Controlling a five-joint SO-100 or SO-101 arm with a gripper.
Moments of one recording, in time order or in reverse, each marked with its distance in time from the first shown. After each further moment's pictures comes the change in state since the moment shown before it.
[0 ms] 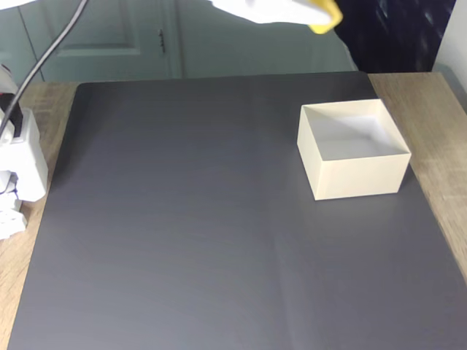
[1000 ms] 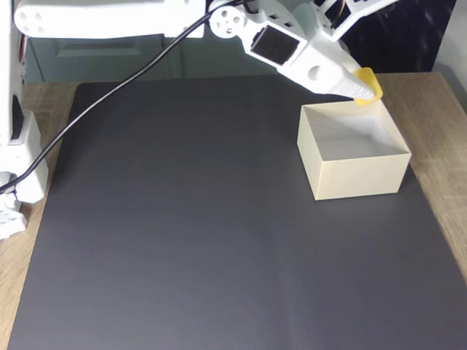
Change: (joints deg) arm 2.7 -26.6 -13.8 -4.0 -0.4
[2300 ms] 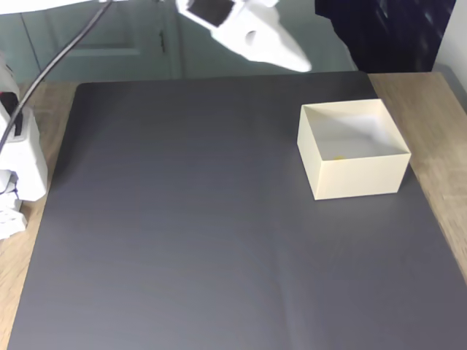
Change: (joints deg) arm -5.2 29.2 24.4 9.0 0.5
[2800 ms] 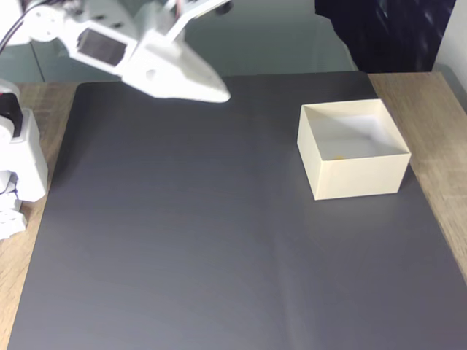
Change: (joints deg) arm 2.2 46.2 44.4 -1.3 0.4
